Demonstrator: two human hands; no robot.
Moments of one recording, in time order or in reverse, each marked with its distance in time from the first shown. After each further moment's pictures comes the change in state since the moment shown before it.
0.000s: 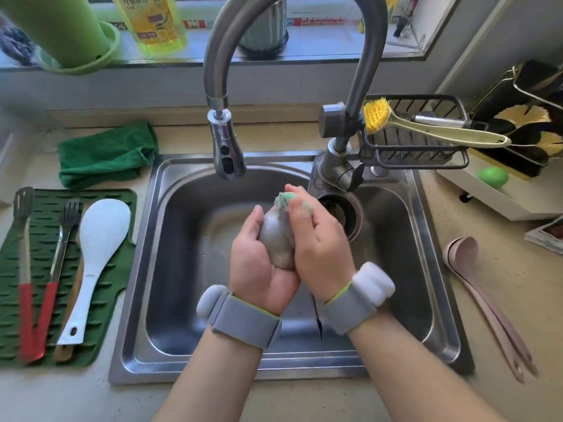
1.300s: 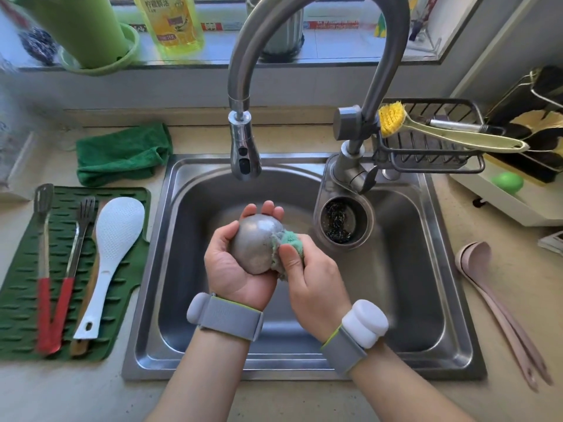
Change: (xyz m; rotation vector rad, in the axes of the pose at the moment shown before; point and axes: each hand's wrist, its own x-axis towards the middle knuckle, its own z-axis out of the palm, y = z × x) left_hand -0.005 0.026 -0.030 -0.241 -0.006 0.165; right_hand -0.038 0.026 0.023 -0.191 -0.110 -0.035
